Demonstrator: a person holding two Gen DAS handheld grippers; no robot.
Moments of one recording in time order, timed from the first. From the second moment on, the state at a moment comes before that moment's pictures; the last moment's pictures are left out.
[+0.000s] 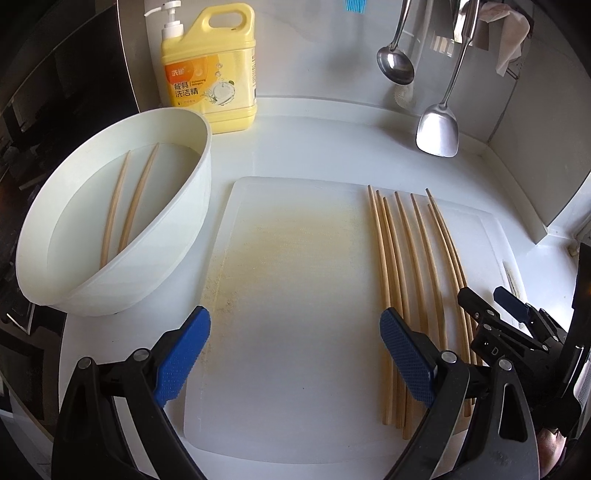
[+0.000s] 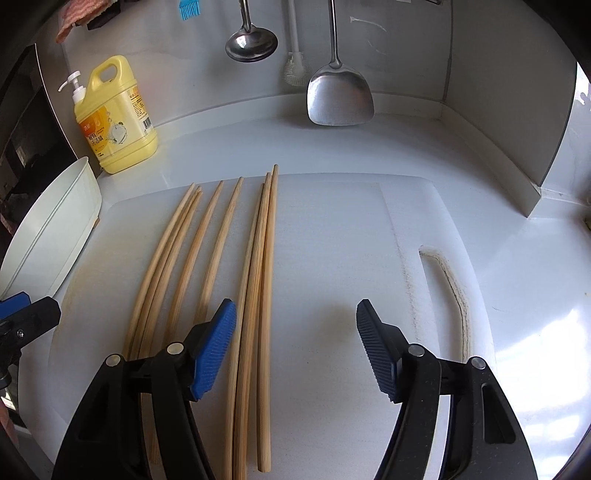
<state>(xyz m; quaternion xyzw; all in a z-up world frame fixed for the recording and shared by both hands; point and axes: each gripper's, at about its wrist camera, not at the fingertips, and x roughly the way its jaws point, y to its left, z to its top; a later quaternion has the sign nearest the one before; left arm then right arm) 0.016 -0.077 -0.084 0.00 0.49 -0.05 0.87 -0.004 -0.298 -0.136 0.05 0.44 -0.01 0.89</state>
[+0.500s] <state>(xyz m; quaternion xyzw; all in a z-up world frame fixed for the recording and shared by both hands) 0.023 -0.103 -0.100 0.01 0.48 -0.06 0.88 -0.010 -0.331 -0.134 0.06 0.44 -0.03 0.90</state>
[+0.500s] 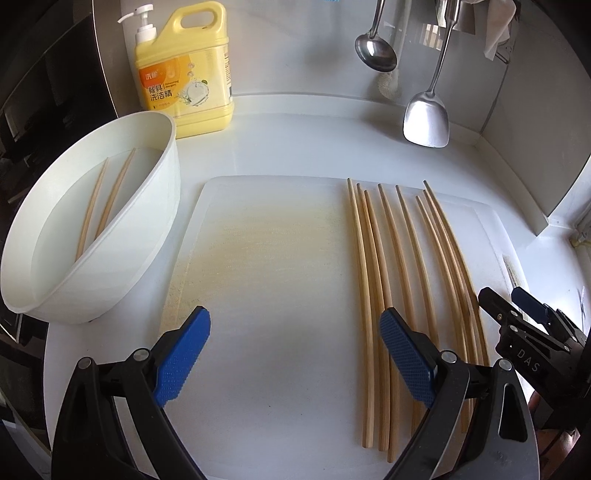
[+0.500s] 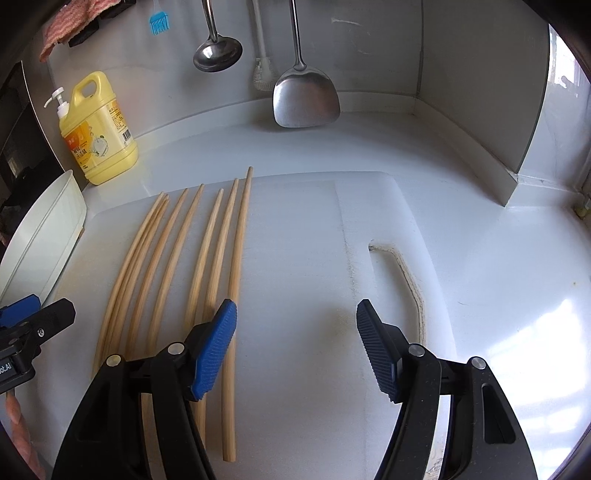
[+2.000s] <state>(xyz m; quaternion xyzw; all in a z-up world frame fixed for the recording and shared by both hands) 0.053 -0.116 -0.132 0.02 0.48 -0.02 0.88 0.004 -0.311 -0.137 0.01 0.44 -0.03 0.90</state>
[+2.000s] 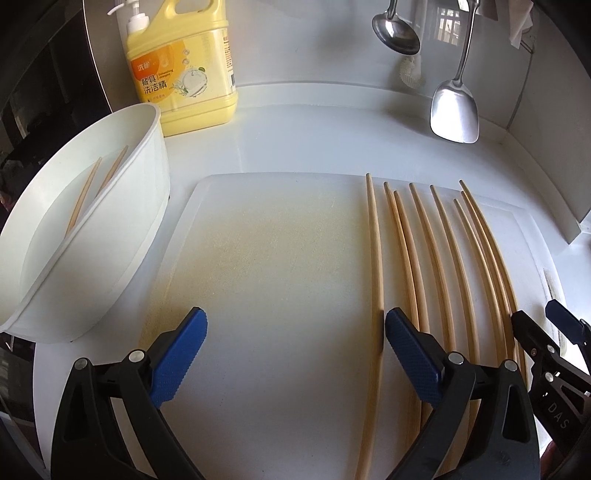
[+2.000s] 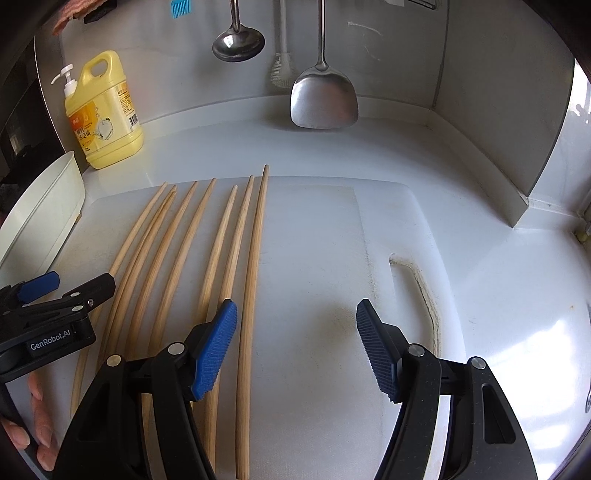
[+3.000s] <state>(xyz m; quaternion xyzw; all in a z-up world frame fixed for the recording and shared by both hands) 0.033 -0.124 -0.111 0.00 0.50 -0.10 0.86 -0.016 -0.308 -0.118 0.05 0.43 0.02 0.90</state>
